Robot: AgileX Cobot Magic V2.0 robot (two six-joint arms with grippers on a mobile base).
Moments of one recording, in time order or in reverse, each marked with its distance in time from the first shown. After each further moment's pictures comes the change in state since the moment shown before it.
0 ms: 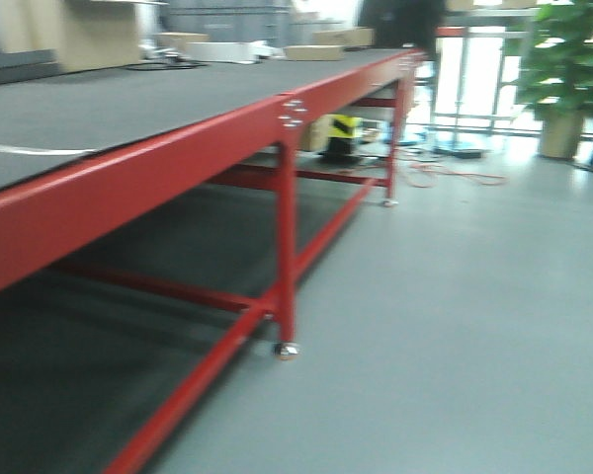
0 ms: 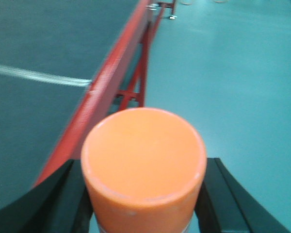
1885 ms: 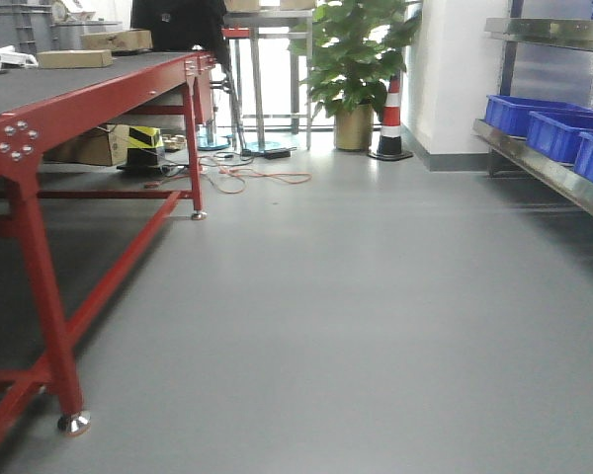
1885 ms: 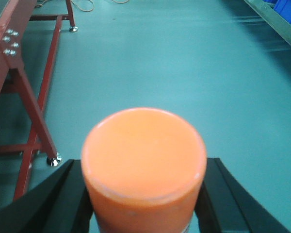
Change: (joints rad) left arm 0.000 -0.002 0.000 0.000 0.001 0.000; right arm 0.000 -0.004 0.000 0.000 -0.004 0.000
